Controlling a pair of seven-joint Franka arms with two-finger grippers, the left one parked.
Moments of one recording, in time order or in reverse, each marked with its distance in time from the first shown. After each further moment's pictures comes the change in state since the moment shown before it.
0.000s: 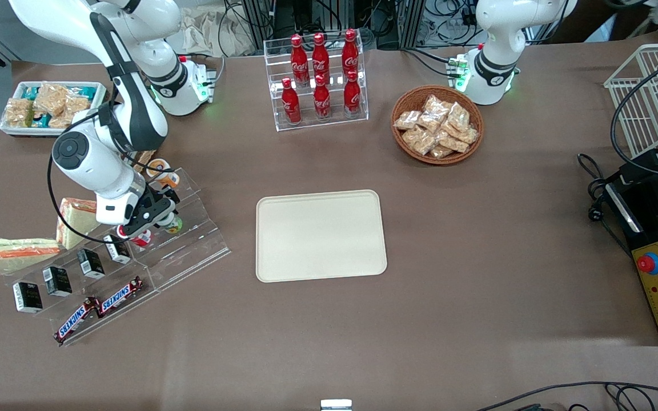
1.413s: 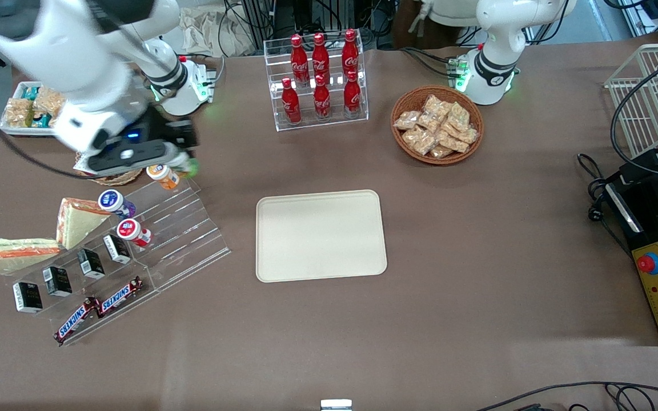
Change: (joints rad) arm 0.332 -0.006 0.021 0.777 0.012 -0.832 0.954
